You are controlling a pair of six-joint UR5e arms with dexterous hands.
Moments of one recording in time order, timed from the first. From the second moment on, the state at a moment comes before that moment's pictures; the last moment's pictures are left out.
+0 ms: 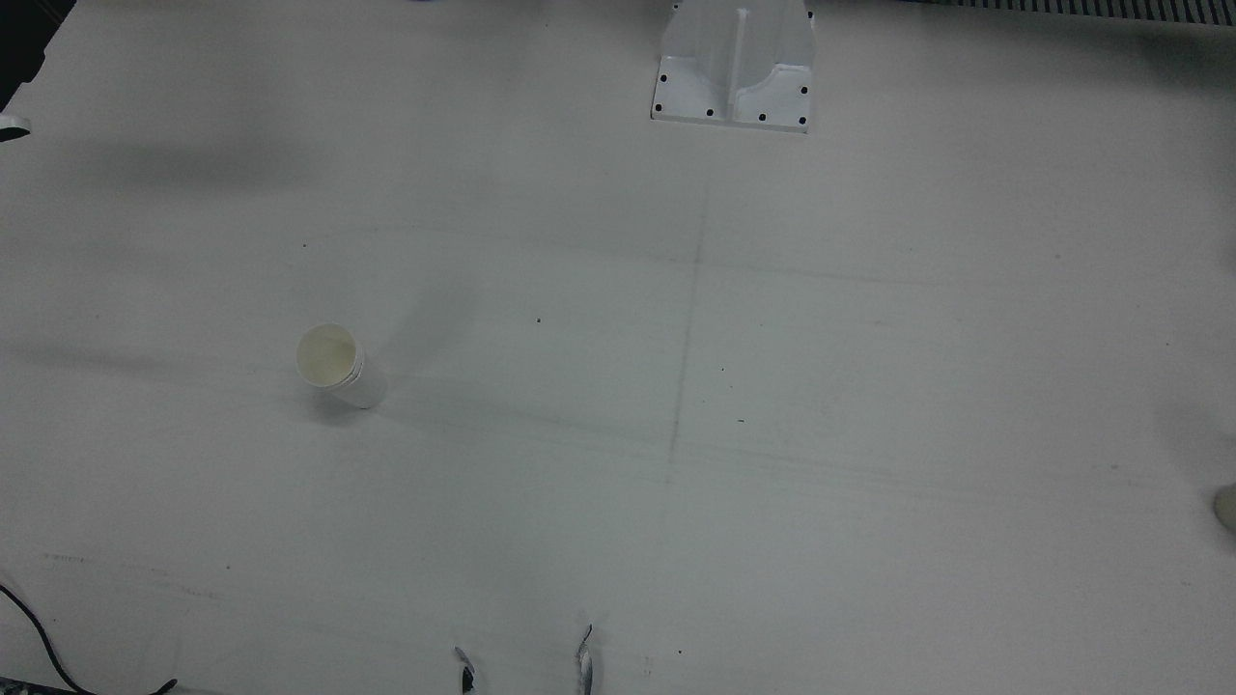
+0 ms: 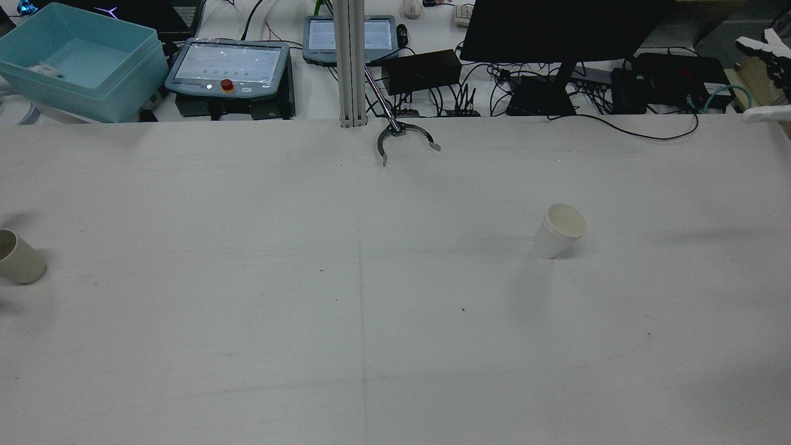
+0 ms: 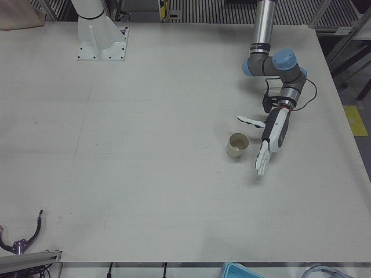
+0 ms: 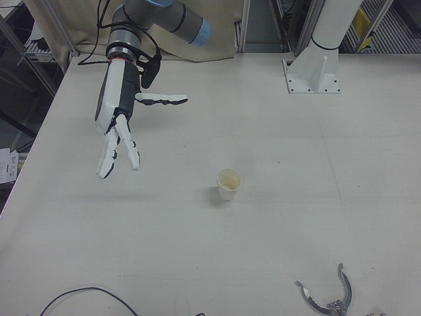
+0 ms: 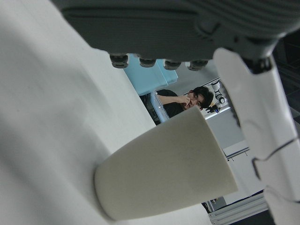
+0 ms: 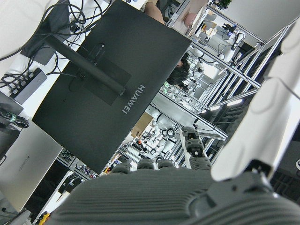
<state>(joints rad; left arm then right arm) -1.03 -1.46 -1.28 -0.60 1.45 0.56 1.26 -1.61 2.11 -3.64 -1.33 -0.57</state>
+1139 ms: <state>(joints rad) -0.90 -1.50 -1.29 -0.57 1.30 0.53 1.25 -1.59 2.04 -3.63 -1.32 -0.57</state>
